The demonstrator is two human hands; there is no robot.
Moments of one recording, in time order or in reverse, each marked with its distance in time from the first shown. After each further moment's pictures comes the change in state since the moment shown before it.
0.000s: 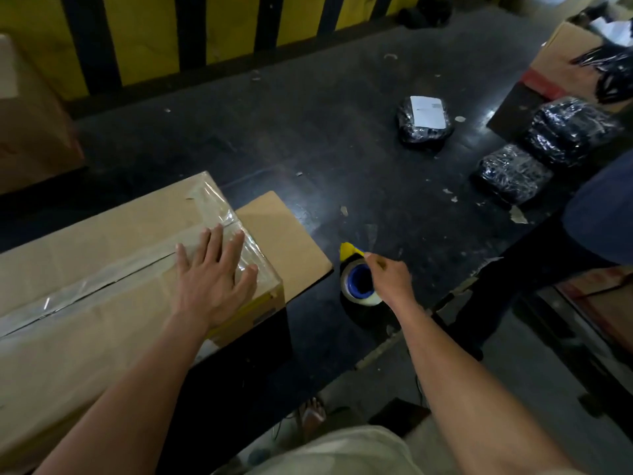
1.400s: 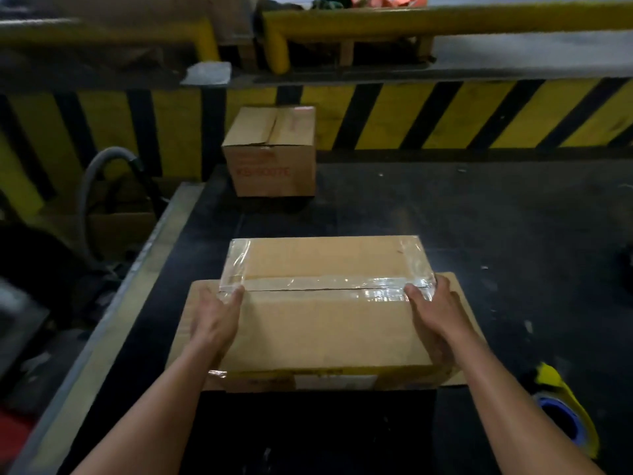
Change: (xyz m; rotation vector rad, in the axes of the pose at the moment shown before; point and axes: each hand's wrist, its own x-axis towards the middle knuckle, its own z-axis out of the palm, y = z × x) left_hand -0.158 -0.224 -0.070 -0.674 0.278 -1.141; right_hand -0.066 -0.228 0.126 -0.185 -0.306 -0.367
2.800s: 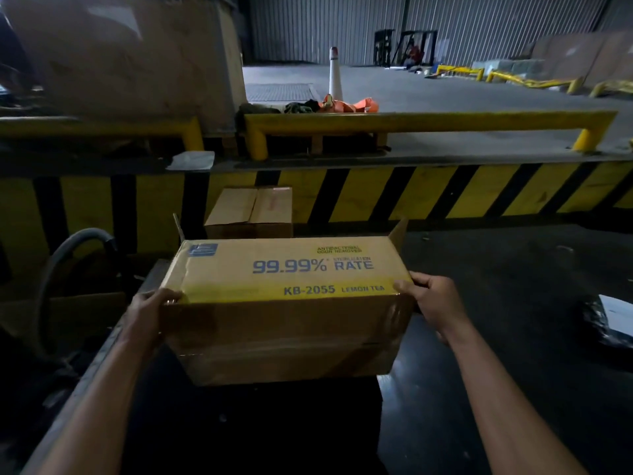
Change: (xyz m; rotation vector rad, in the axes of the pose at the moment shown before) left_hand 0.059 0.084 -0.127 -0.782 -0.092 0.172; right_hand -0.014 -0.123 -0.090 0.668 0.021 -0.318
